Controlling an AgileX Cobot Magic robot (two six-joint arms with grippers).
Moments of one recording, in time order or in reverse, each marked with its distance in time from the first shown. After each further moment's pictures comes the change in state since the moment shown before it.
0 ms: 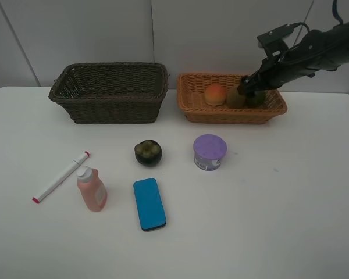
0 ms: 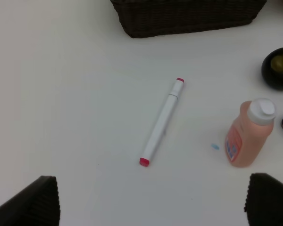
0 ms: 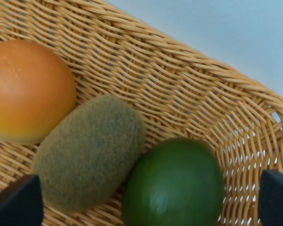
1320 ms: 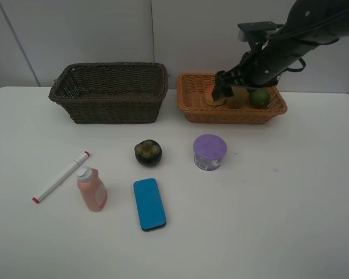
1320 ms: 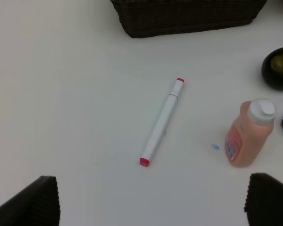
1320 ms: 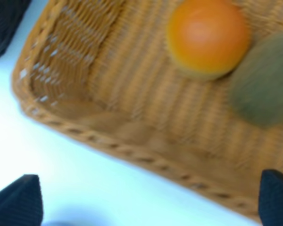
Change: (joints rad) left arm 0.000 0.000 0.000 0.000 0.000 0.000; right arm 0.179 -0.180 0.041 0.049 0.387 0.261
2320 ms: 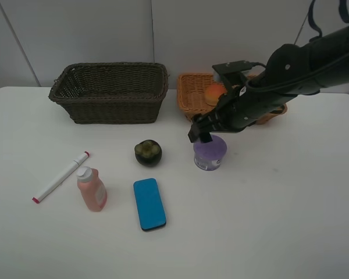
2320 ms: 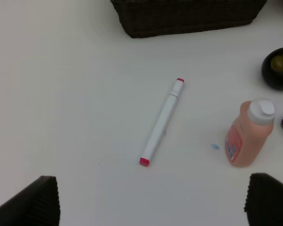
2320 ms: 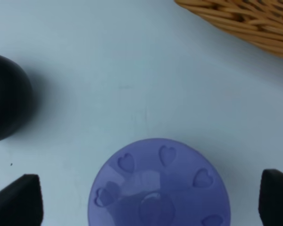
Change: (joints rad) left arm 0.000 0.000 0.000 0.000 0.000 0.000; right arm 0.182 -0.068 0.288 0.077 -0.207 0.007
